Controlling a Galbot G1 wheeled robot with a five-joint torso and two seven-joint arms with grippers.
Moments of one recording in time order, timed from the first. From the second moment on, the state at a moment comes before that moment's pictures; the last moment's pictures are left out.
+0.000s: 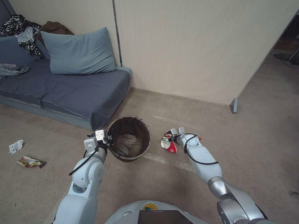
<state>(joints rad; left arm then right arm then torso) 1.38 -1.44 -0.51 -2.19 -0.45 0.74 -0.35 -0.67 1.35 0.26 0.87 0.13 -0.50 -0.34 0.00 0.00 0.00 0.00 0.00</state>
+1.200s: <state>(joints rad) 1.38 -1.44 -0.51 -2.18 -0.45 0.74 -0.35 -0.69 1.36 0.29 0.90 0.11 -0.47 -0.36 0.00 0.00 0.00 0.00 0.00</state>
